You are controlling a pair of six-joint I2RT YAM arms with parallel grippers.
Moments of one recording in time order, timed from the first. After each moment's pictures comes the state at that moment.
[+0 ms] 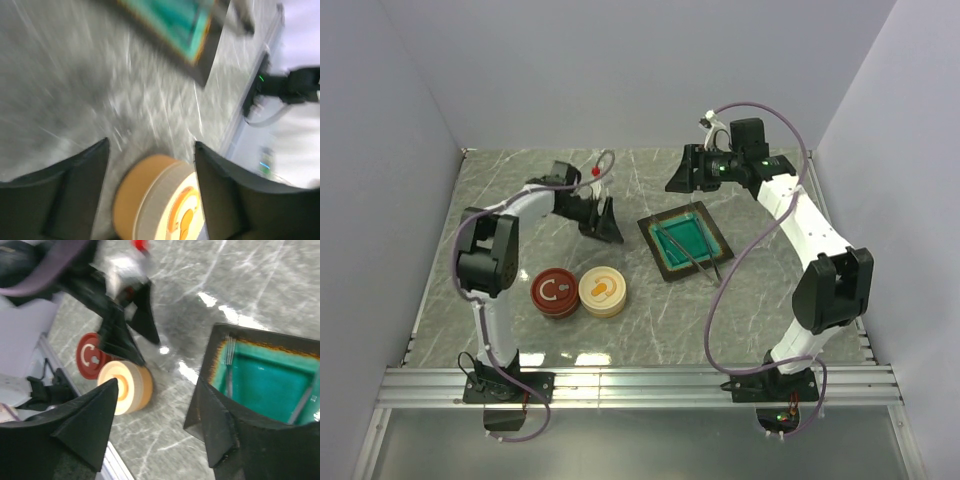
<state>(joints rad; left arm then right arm) -0.26 2.05 1.42 -0.62 0.98 0.04 0.26 1.69 1.58 -0.54 -0.69 0.23</state>
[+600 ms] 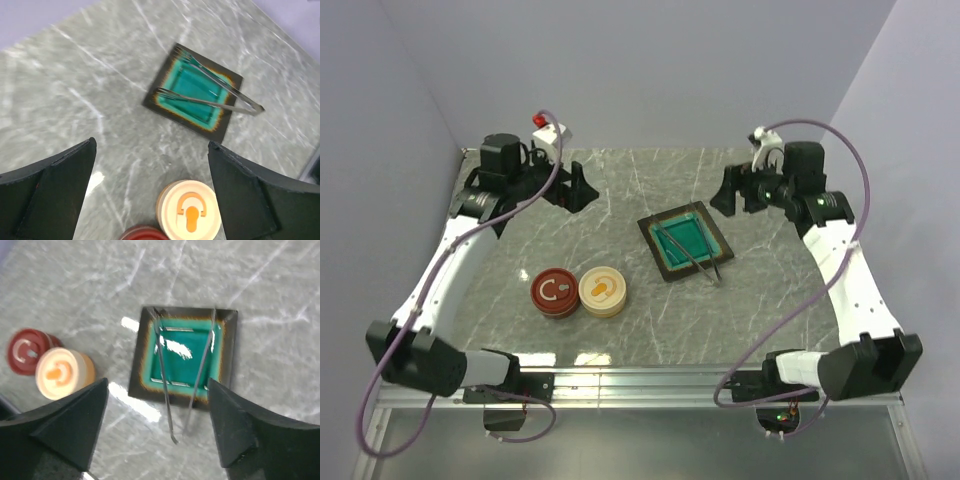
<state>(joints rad) -0.24 1.36 1.37 -0.45 0.58 0.03 0.11 1.32 1.41 -0.67 -0.49 0.02</state>
